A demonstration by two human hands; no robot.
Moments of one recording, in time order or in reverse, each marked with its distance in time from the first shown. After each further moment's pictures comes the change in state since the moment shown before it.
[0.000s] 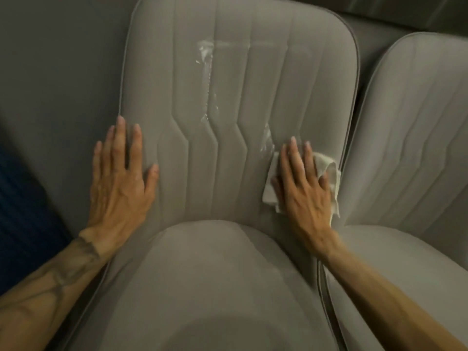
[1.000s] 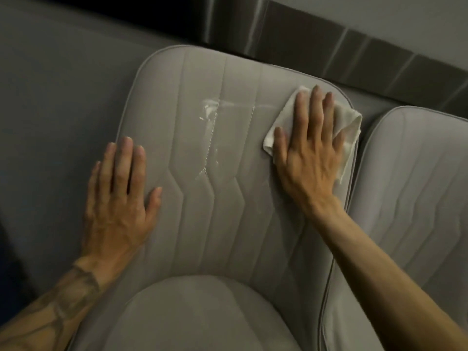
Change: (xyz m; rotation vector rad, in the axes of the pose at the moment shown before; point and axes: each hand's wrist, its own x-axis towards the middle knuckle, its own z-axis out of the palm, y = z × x) left_hand 0.051 -0.010 0.049 0.031 0.326 0.074; right_hand 0.179 0.003 -0.034 -0.021 0.286 0.165
